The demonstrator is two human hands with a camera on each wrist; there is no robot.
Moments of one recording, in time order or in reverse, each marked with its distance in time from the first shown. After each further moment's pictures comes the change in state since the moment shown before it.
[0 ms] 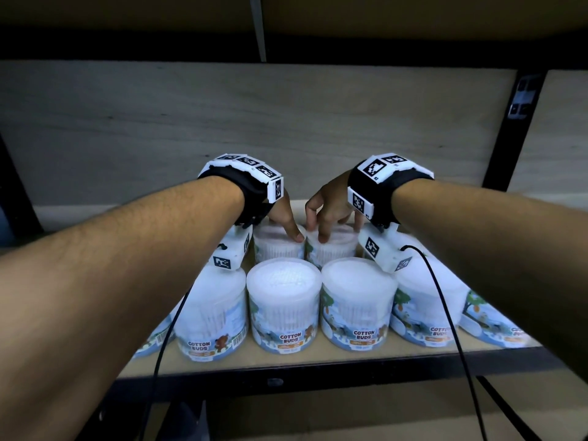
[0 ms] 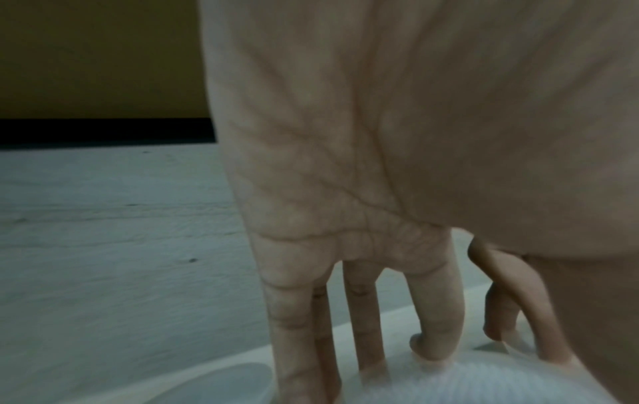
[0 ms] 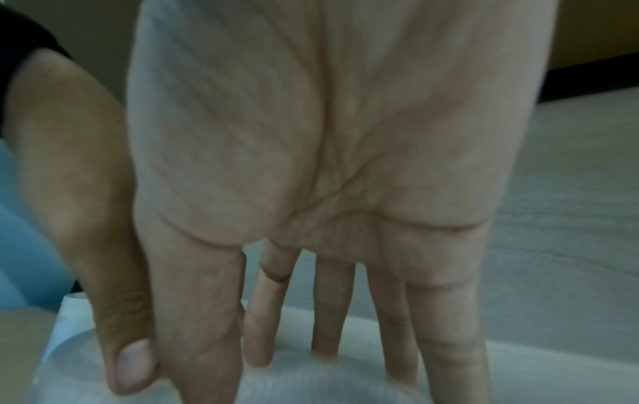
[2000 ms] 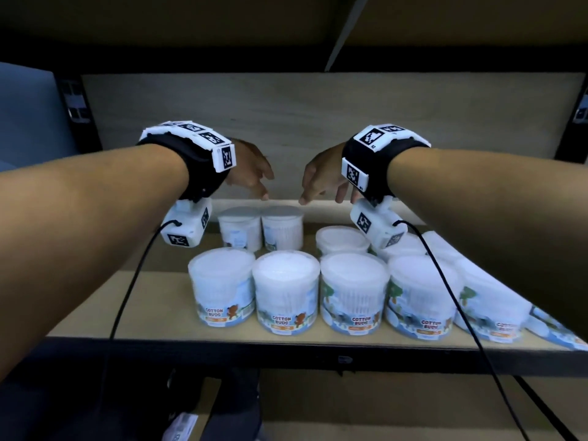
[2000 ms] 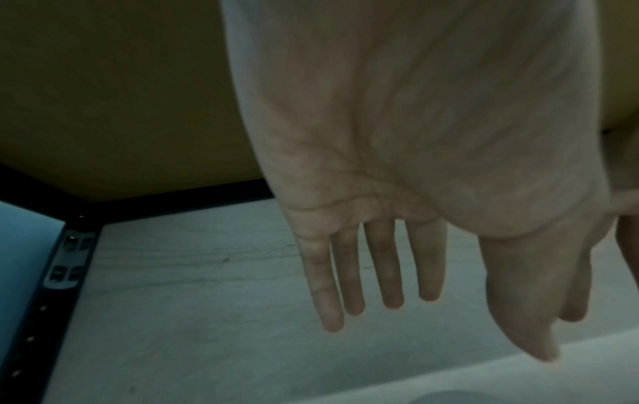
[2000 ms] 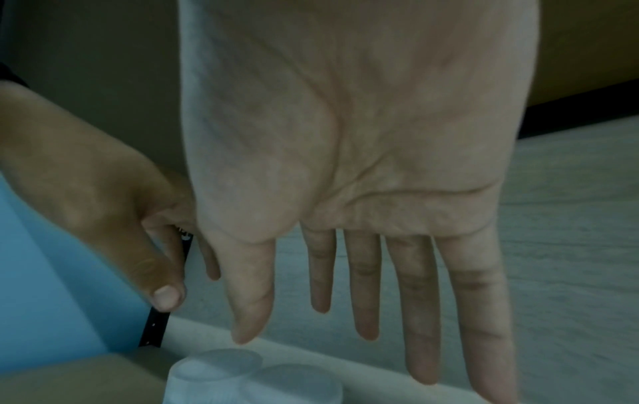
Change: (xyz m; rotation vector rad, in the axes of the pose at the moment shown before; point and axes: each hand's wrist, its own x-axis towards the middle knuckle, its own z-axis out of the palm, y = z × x) left_hand -0.094 -0.137 -0.050 0.163 0.331 0.023; right_hand -0.010 -0.117 -0.028 0.036 0.154 -0.031
